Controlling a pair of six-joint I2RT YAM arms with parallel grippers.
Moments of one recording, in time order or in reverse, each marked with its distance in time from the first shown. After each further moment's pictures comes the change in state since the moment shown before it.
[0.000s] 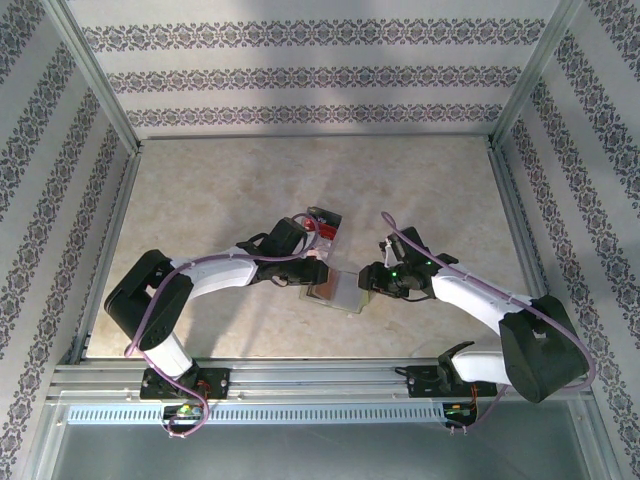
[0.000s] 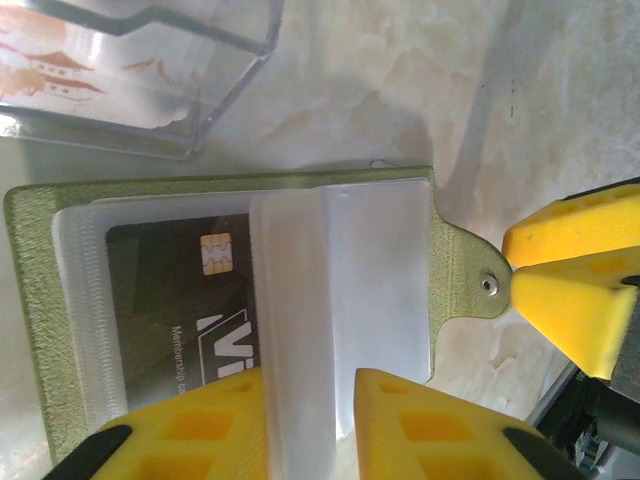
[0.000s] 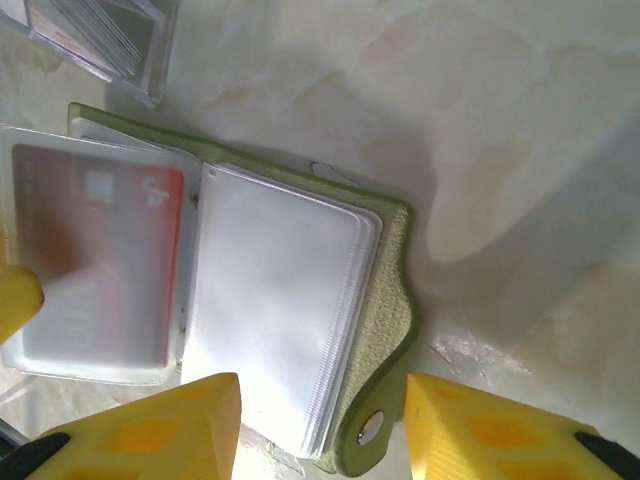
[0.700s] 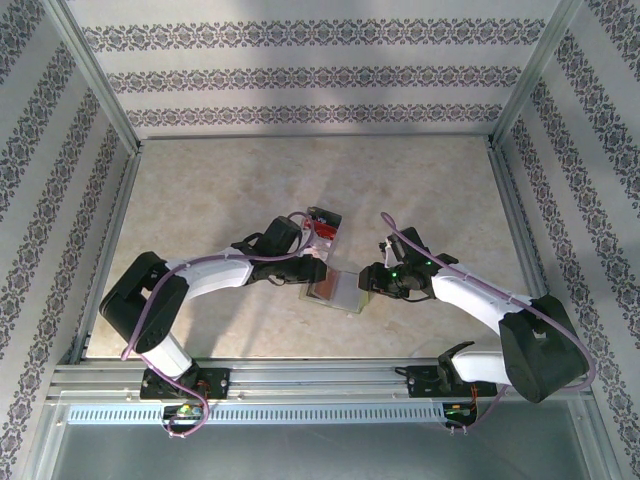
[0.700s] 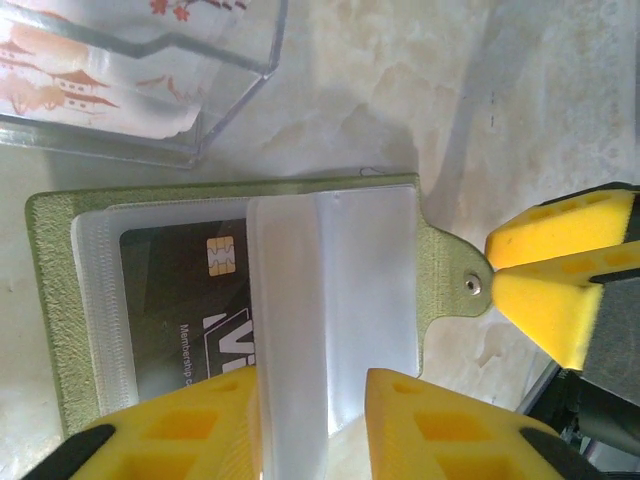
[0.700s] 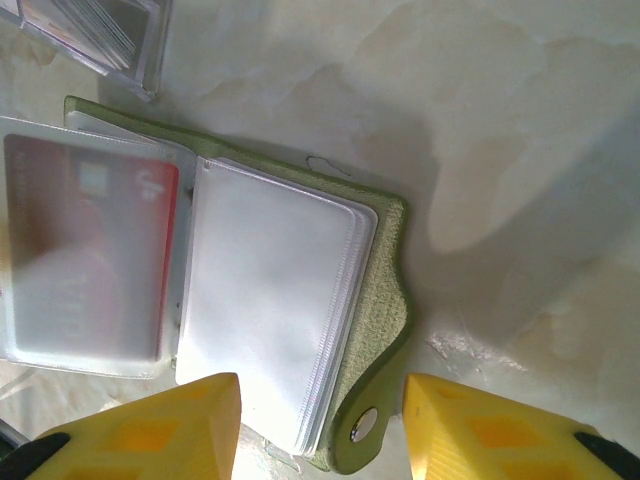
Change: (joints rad) left arm 0.027 -0.032 -0.026 0.028 0.026 -0.001; right arm 0.000 0.000 0.000 -0.002 0.000 -0.006
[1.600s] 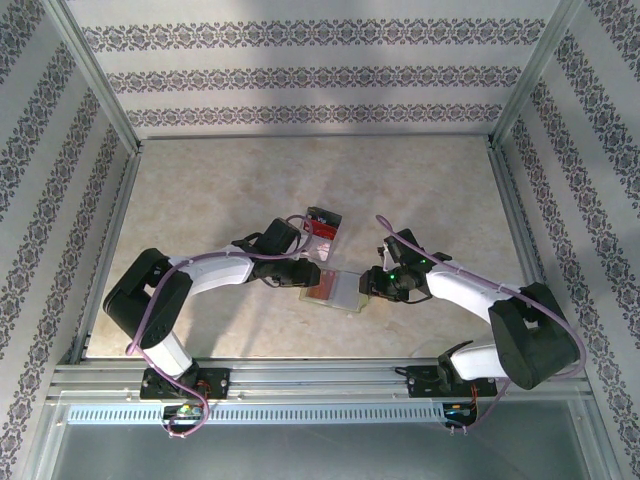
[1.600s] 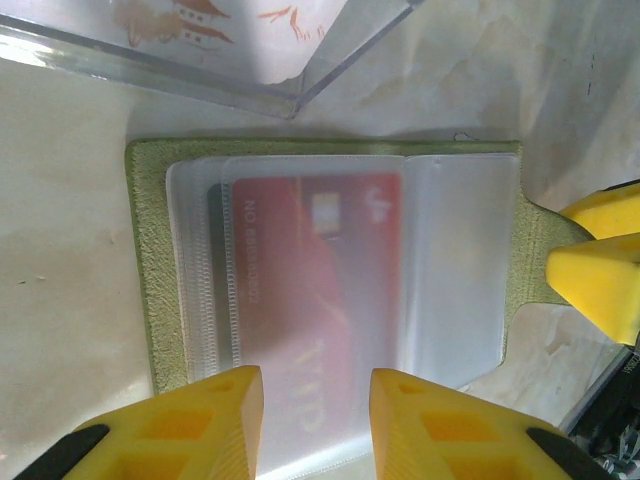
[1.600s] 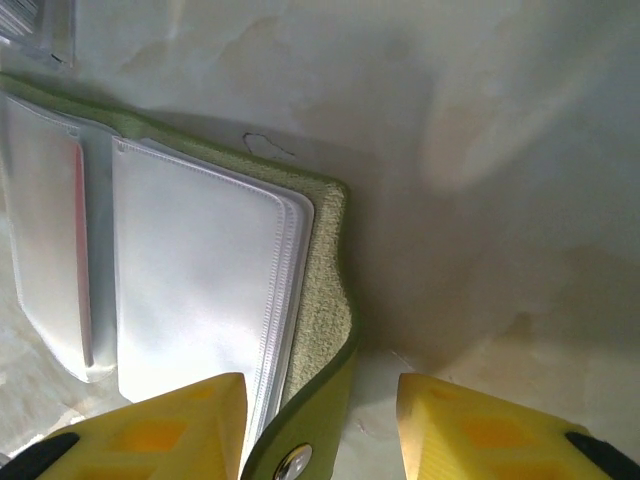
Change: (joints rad) left arm 0.017 0.036 0.011 -0.105 -0.022 0.057; right arm 0.003 0.076 0.000 -0.002 0.010 -0.004
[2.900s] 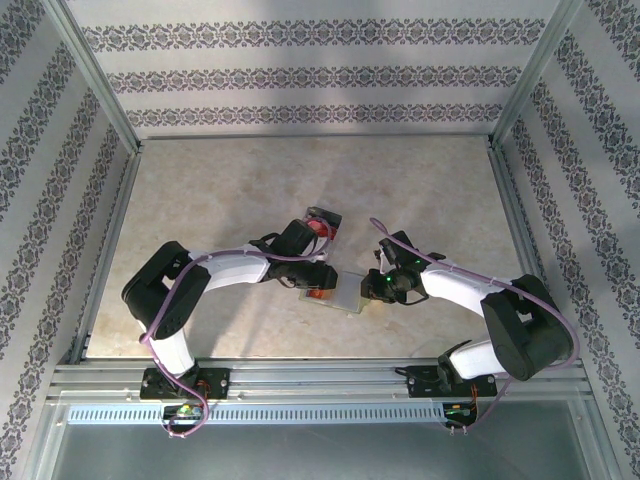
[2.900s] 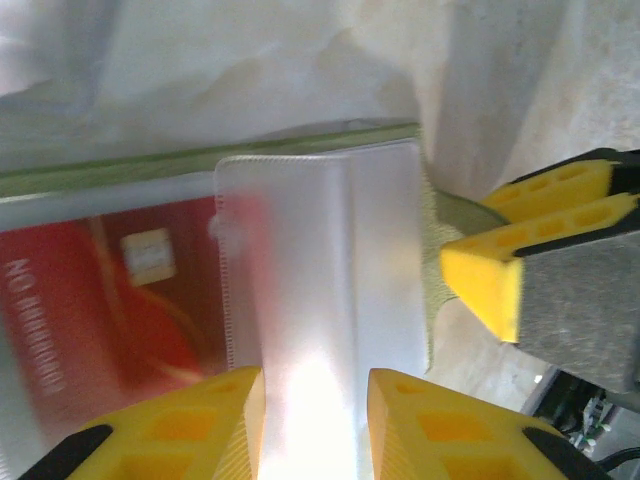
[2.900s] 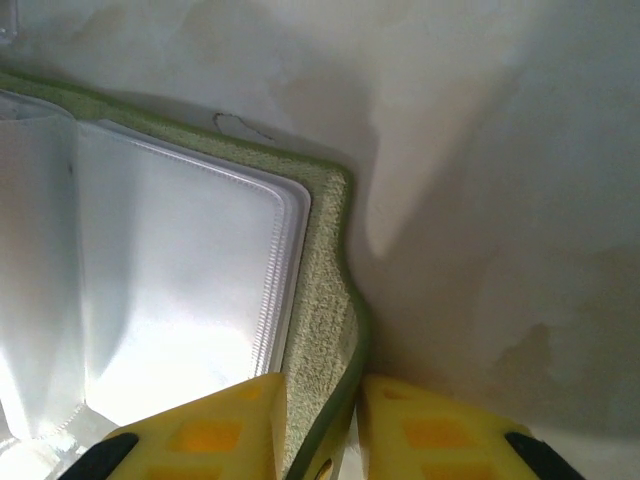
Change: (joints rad) left arm -0.082 0.106 0.090 0.061 0.069 -0.004; right arm 0.026 0.049 0.000 0.020 0.016 0.002
